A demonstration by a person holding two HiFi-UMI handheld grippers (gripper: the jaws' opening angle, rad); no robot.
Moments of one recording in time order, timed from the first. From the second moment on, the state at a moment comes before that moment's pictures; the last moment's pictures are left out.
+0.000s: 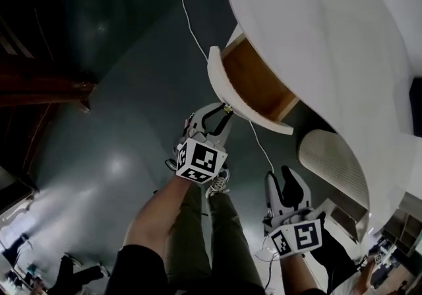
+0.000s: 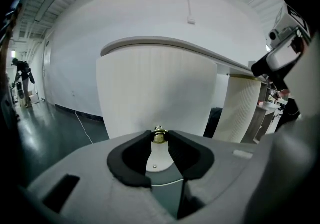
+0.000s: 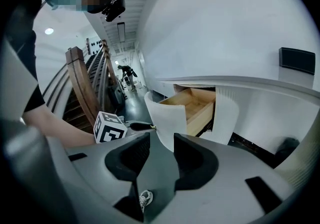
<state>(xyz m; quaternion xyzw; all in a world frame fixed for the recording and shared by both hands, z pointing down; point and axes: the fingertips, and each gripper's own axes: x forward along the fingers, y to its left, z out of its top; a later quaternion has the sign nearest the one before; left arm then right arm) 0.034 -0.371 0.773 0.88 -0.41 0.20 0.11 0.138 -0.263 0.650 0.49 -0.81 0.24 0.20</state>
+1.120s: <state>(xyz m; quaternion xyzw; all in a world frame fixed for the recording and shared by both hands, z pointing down) -0.024 -0.301 0.781 0.86 -0.44 0.23 0.14 0.118 -0.223 0.646 0.40 -0.86 0.24 0.22</state>
